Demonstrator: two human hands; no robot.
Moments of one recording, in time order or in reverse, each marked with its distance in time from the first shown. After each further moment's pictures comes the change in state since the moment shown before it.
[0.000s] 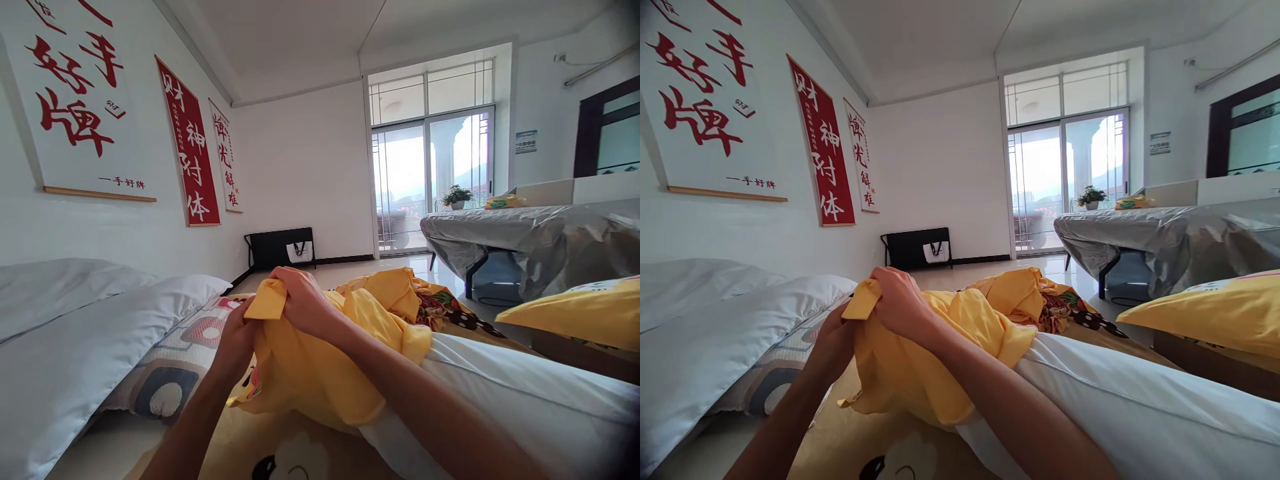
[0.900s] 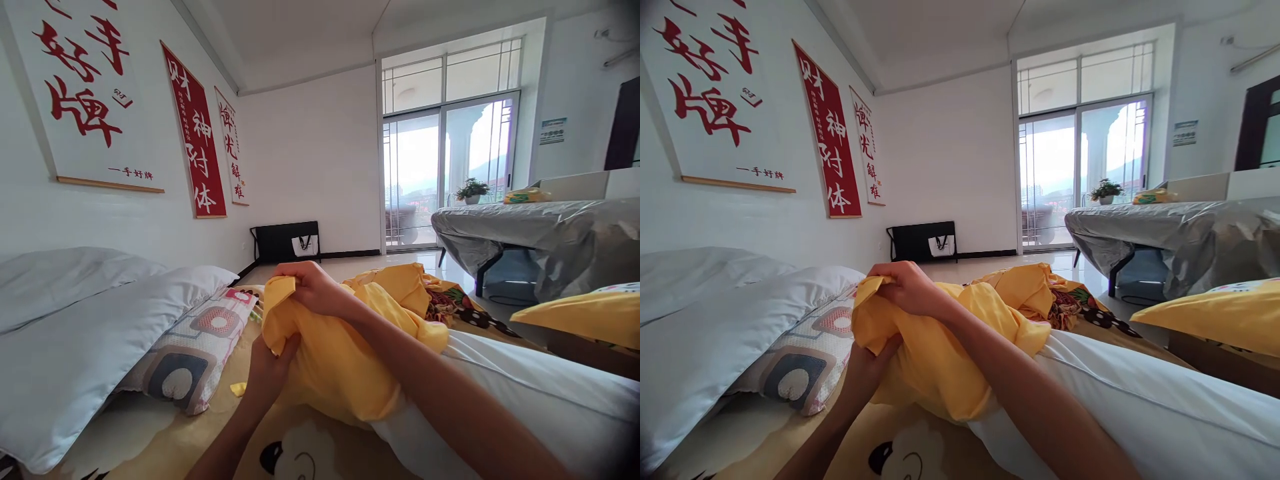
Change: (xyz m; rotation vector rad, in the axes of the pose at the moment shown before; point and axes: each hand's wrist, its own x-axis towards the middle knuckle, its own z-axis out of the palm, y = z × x) left_hand -0.032 -0.056 0.011 0.396 0.193 0.067; right_hand 0.010 0.012 0.000 0.503 -0.247 -0.167
